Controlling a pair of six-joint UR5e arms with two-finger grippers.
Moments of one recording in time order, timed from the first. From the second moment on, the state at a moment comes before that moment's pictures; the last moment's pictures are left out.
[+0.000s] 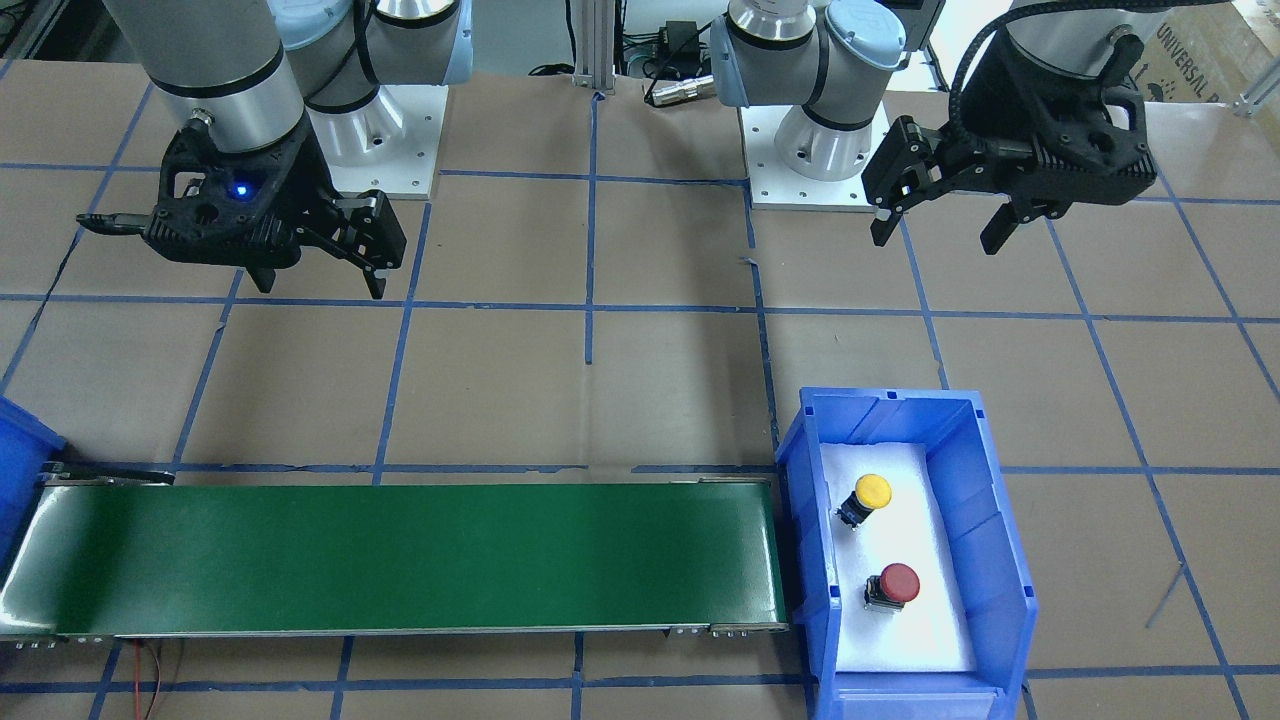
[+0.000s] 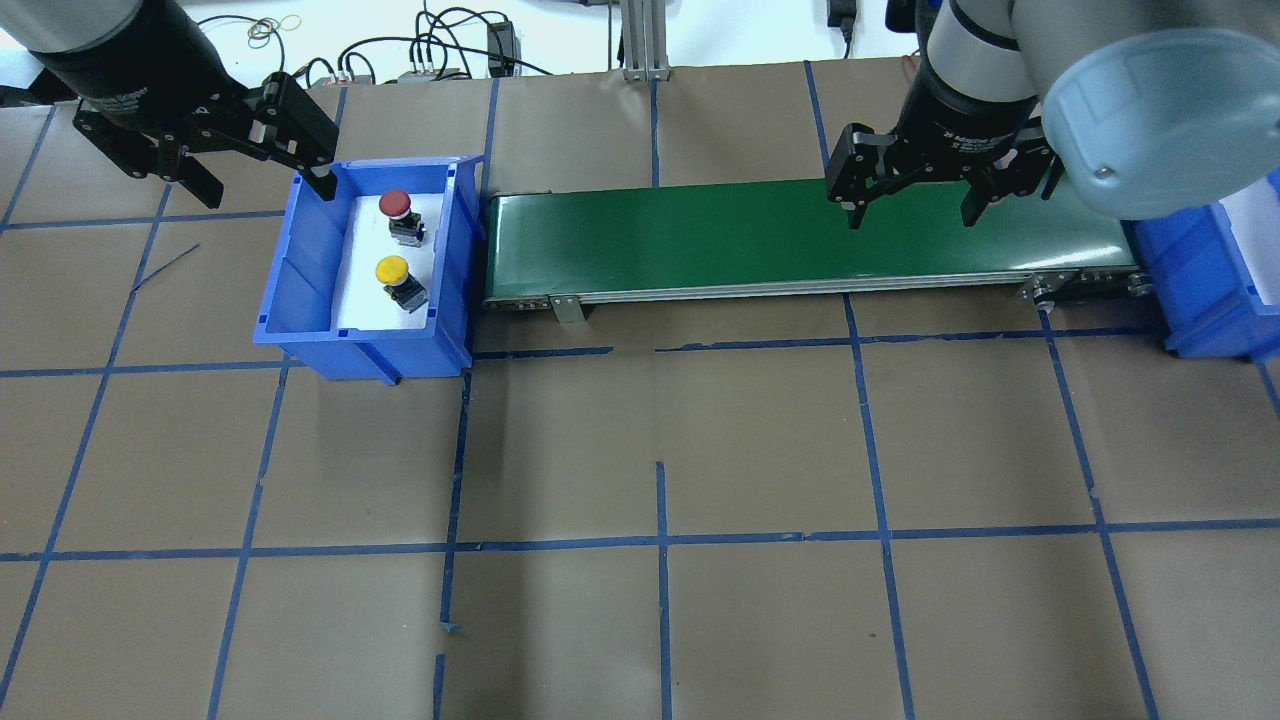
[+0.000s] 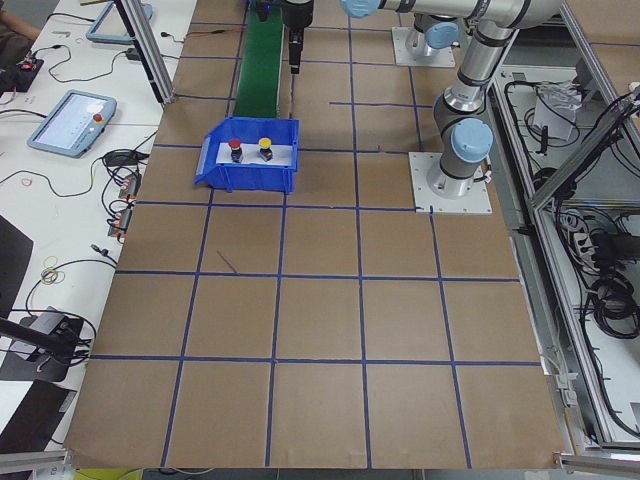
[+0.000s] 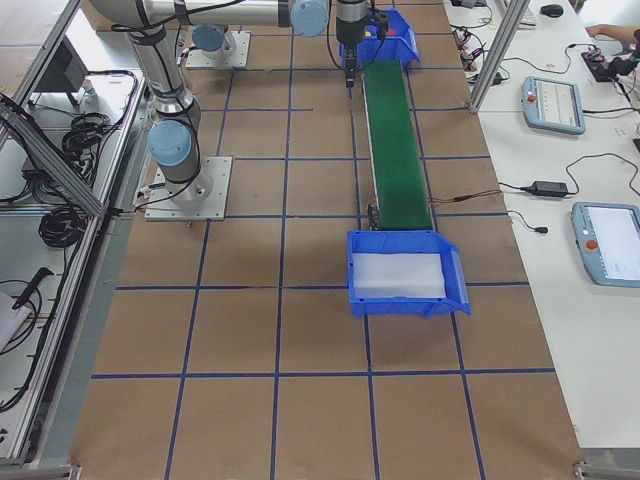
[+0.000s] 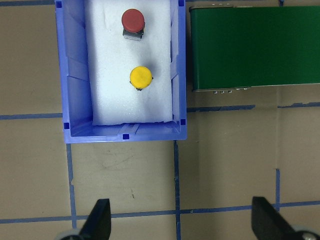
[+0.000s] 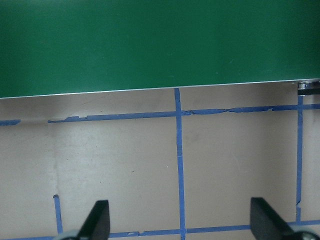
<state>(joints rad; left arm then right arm) -1.48 -1.56 -1.46 -1.64 1.52 0.12 1.63 -1.54 1.59 -1.69 -1.60 0.10</state>
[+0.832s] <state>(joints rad) -1.46 -1.59 -1.45 -1.62 1.52 0.14 1.63 -1.54 1.59 -1.68 -1.59 0.10</state>
